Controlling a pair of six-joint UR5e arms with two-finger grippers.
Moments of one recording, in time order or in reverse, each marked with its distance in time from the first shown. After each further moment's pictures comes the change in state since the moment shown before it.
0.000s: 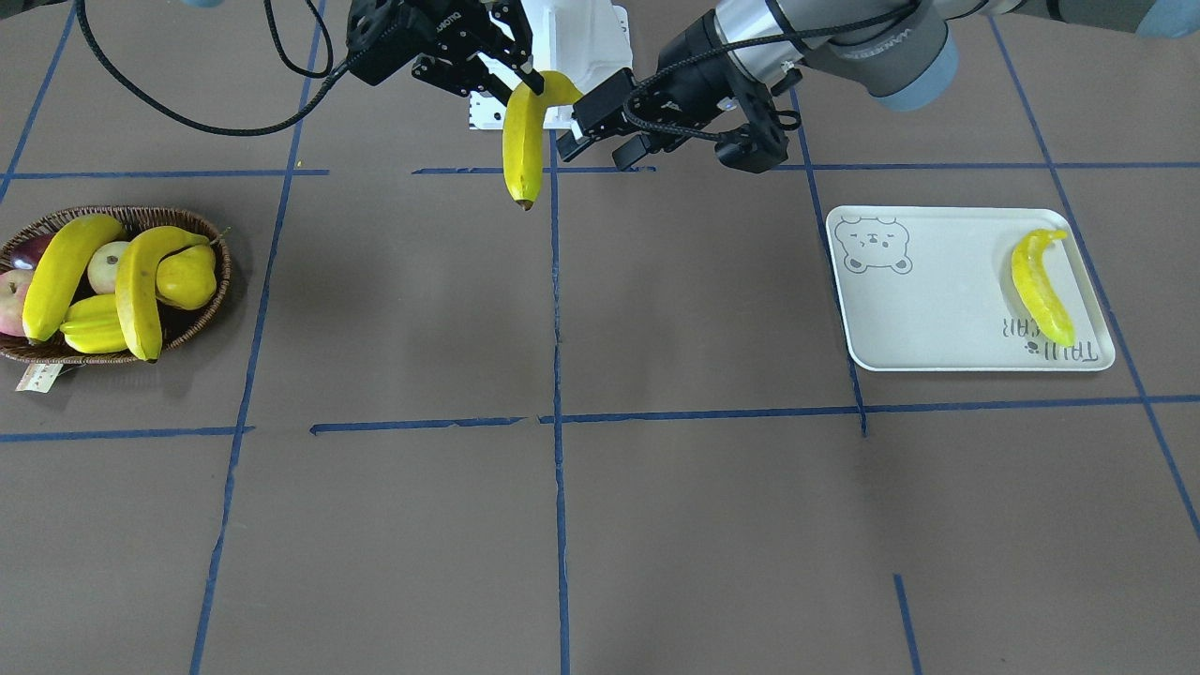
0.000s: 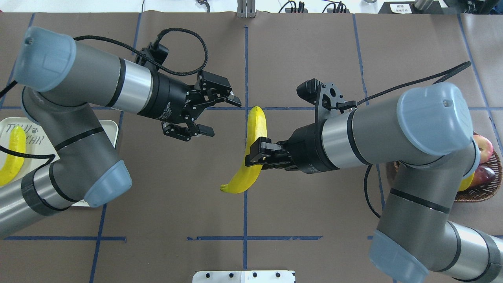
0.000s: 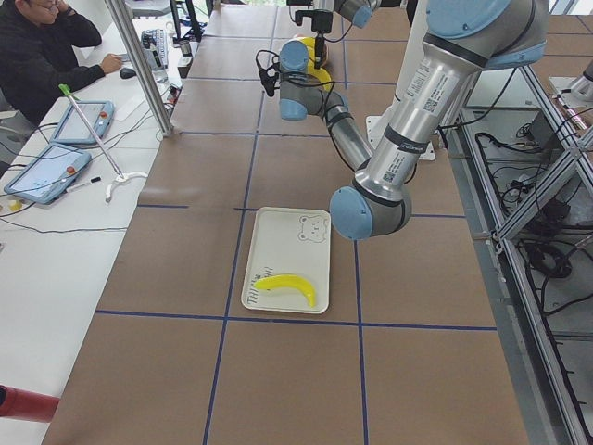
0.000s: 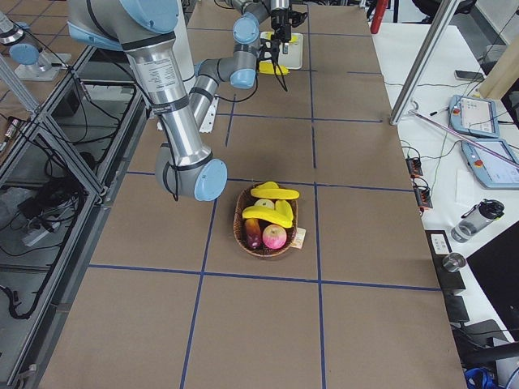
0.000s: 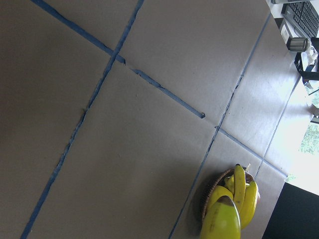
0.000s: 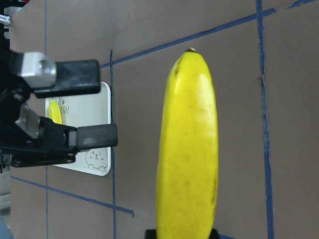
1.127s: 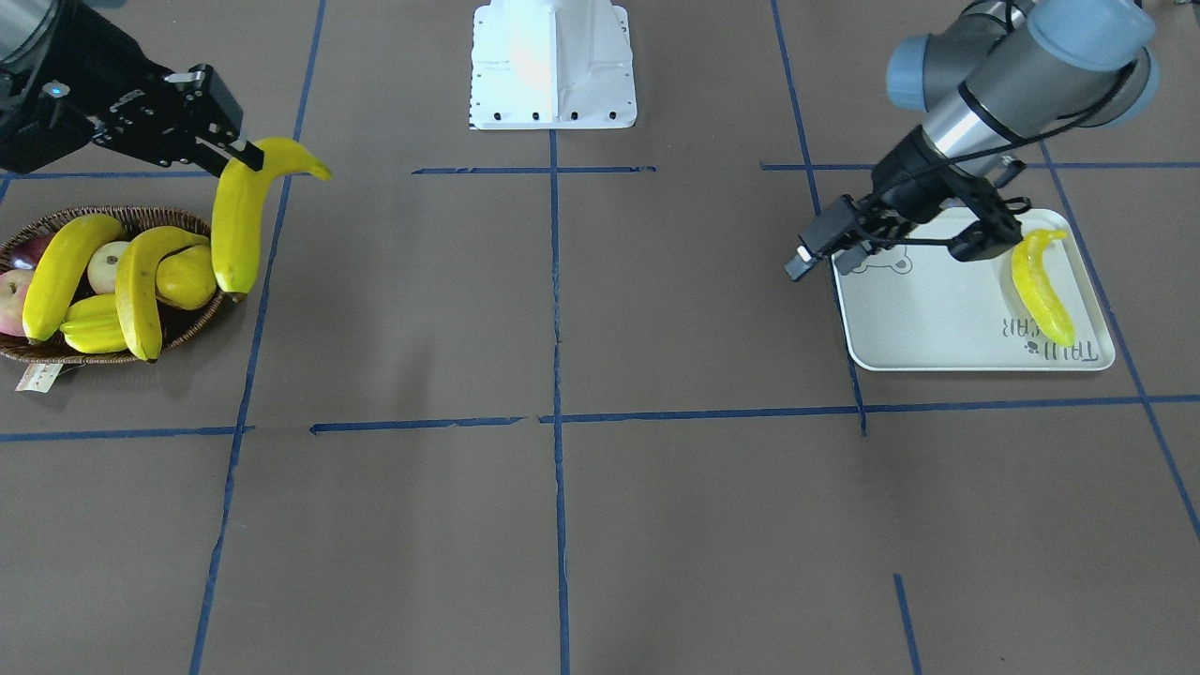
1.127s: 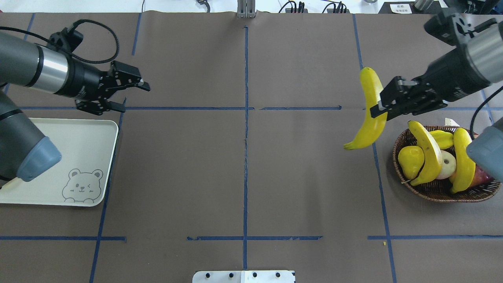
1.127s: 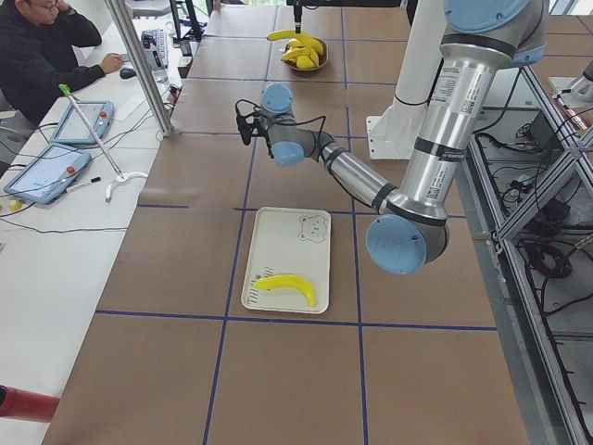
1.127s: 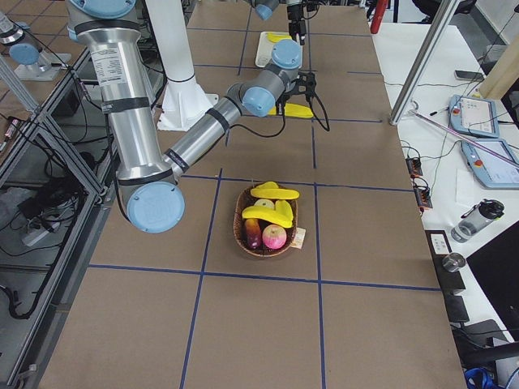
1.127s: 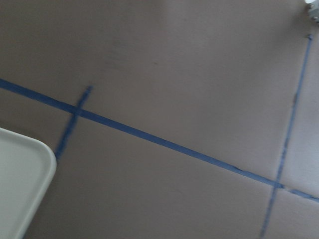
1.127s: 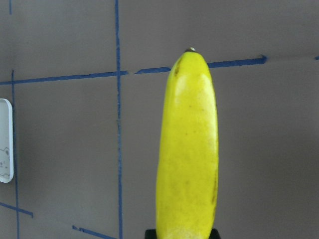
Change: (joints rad) left arm -0.204 0.233 0.010 0.054 -0.059 0.253; right arm 0.476 -0.198 -0.002 -0.241 0.489 -0.427
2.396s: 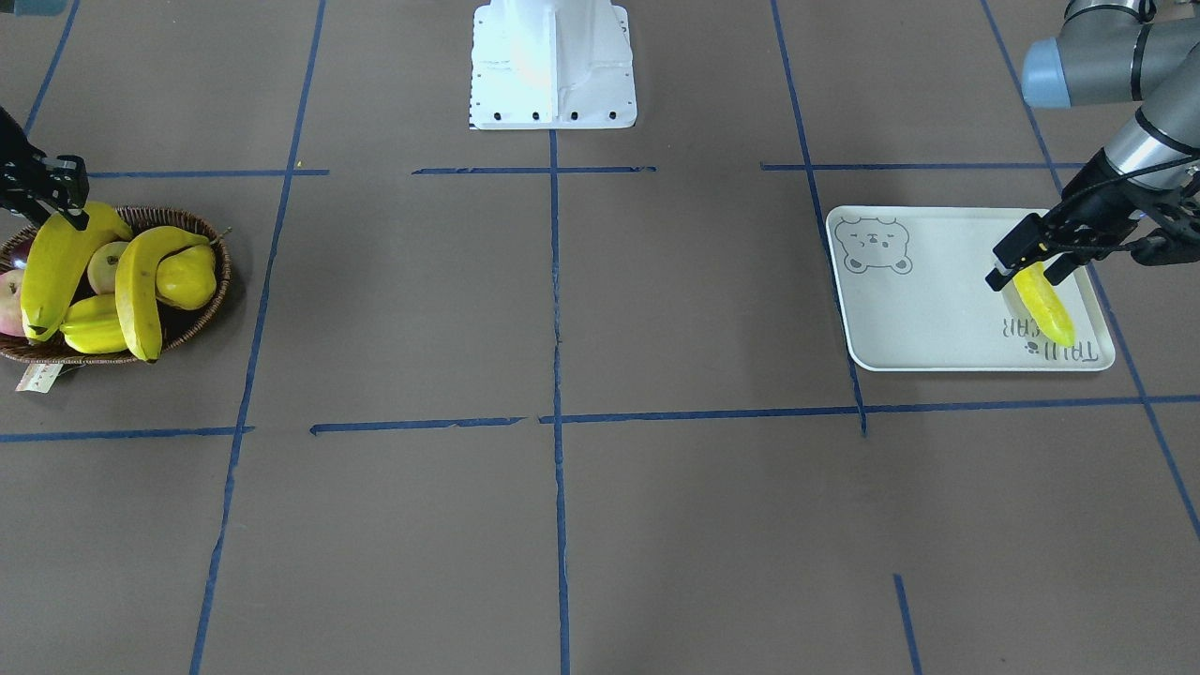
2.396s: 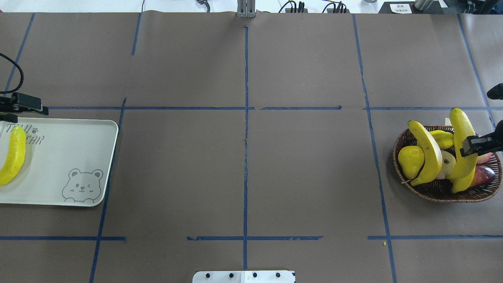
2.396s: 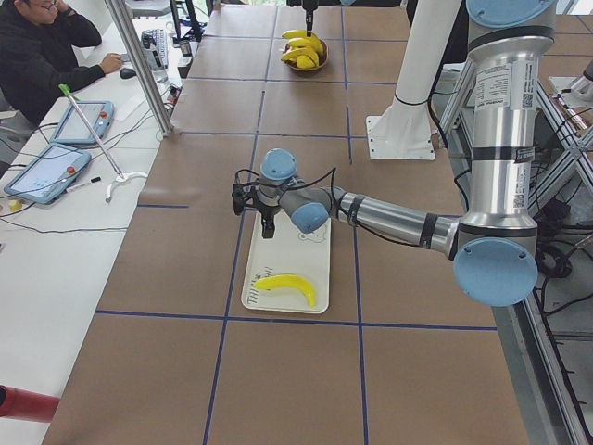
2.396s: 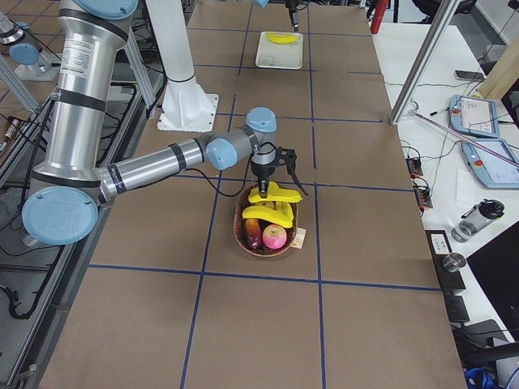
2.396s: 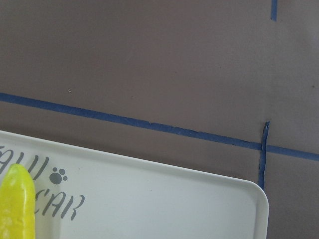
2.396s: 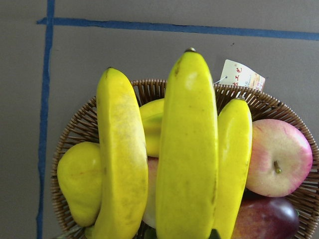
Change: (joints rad) left arm -0.207 0.380 0.049 0.078 0.005 0.698; right arm 0.058 -0.474 -0.005 -0.025 -0.301 -0.420
